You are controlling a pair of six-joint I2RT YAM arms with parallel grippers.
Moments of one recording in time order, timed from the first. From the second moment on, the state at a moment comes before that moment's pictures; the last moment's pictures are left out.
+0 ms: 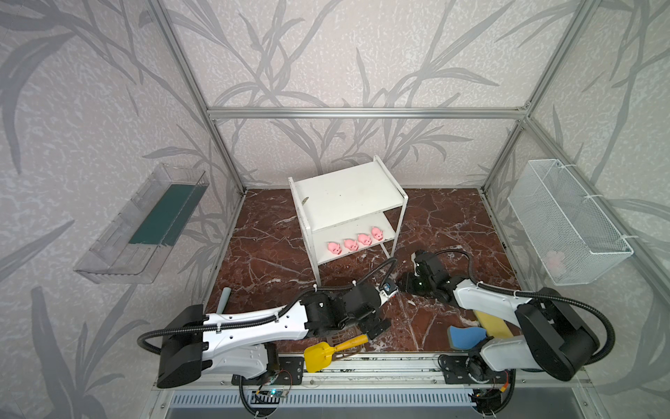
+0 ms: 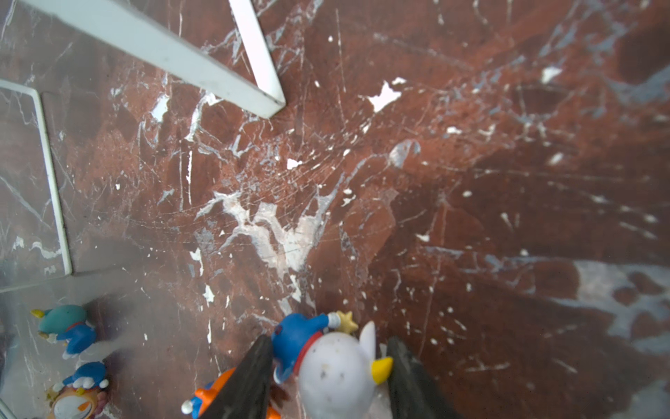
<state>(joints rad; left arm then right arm) -1.24 1.22 0.83 -0.39 -0.20 -0.13 0.55 1.40 0.53 -0.06 -0.12 0.72</state>
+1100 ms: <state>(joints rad) -1.24 1.22 0.83 -0.39 -0.20 -0.13 0.52 1.29 0.49 -0.16 -0.13 0.62</state>
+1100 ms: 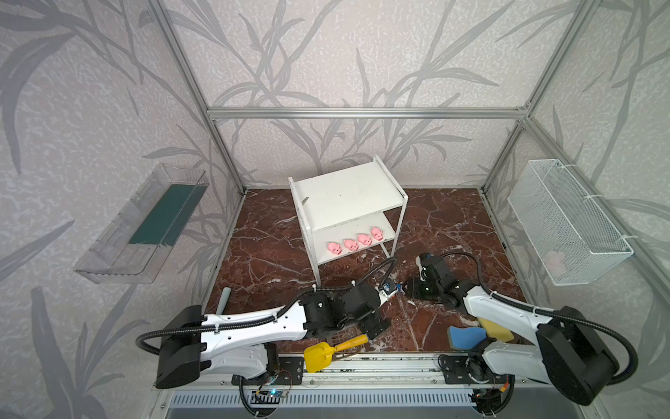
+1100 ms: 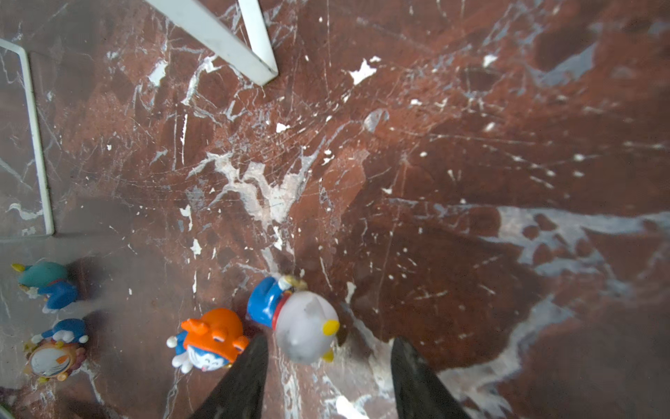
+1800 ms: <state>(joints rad) -1.25 1.24 0.83 -0.40 -0.21 -0.13 0.51 1.22 0.42 -0.10 -0.23 0.53</state>
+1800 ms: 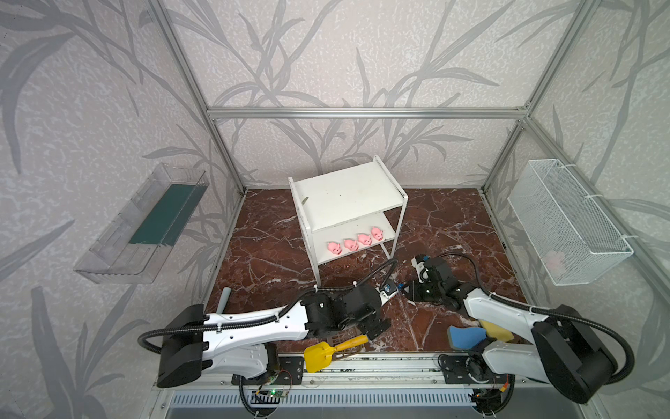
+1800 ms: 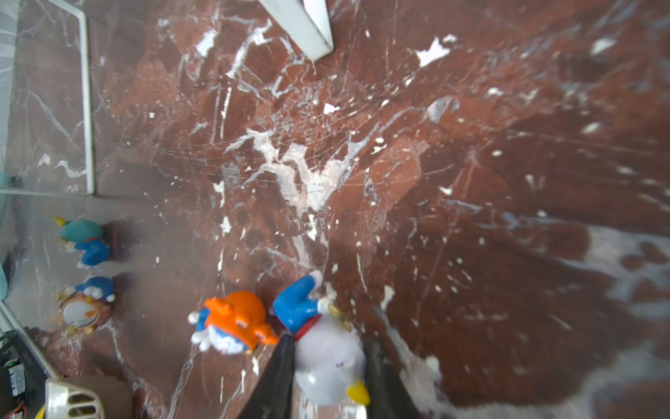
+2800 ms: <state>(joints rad) -1.29 1.22 0.81 -0.46 -0.18 -0.10 1.30 1.33 0.58 -0.71 0.62 0.91</state>
